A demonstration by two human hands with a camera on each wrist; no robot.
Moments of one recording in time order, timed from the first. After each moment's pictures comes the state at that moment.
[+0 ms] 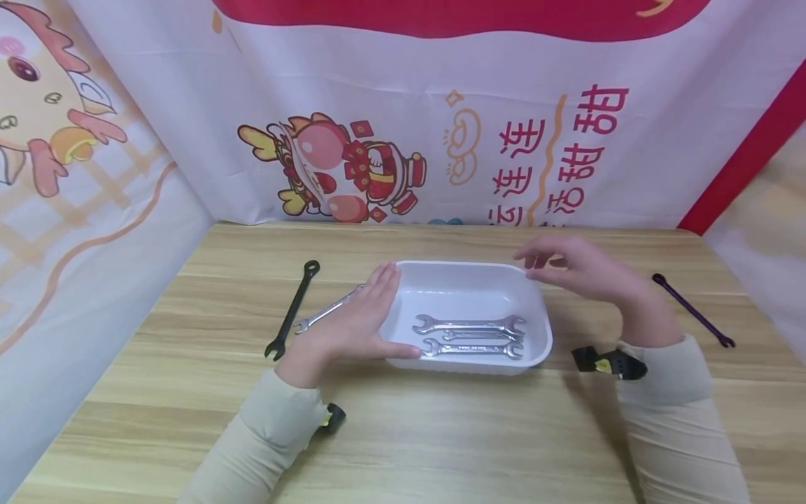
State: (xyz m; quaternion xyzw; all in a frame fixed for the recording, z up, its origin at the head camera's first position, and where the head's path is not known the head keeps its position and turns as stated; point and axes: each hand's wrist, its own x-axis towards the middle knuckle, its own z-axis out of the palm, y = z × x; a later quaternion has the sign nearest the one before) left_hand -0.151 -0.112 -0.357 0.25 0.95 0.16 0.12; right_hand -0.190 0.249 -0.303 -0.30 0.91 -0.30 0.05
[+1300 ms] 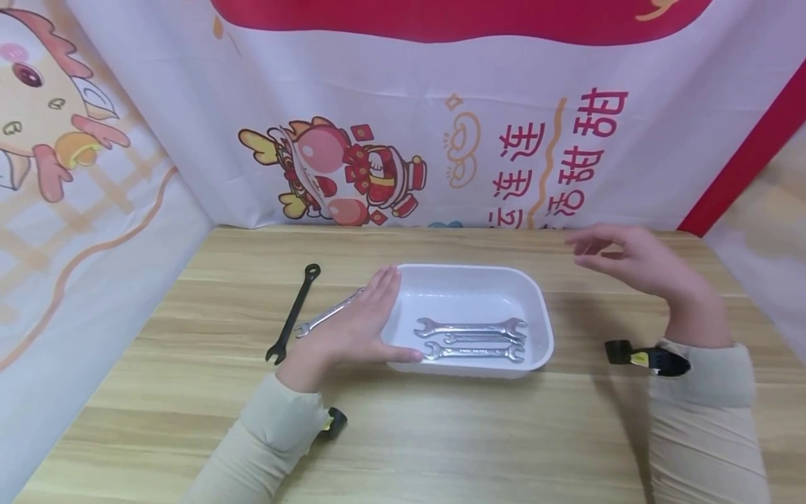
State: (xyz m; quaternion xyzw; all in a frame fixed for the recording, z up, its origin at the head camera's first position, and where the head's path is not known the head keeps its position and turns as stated) left_hand -0.151 -0.113 -0.357 0.25 0.95 0.16 0.12; right_hand -0.189 0.305 -0.296 -0.19 0.94 -0.28 0.00
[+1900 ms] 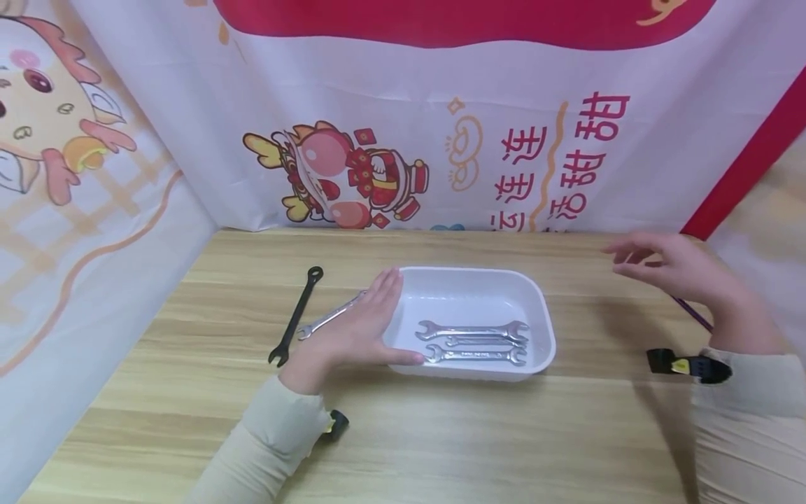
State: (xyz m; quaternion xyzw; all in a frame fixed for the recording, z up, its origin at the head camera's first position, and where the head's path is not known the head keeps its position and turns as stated) left_hand -0.151 -0.114 -0.358 0.25 0.95 0.17 0.12; right_hand -0.189 0.353 -0.303 -0.16 0.96 -0.23 -0.01
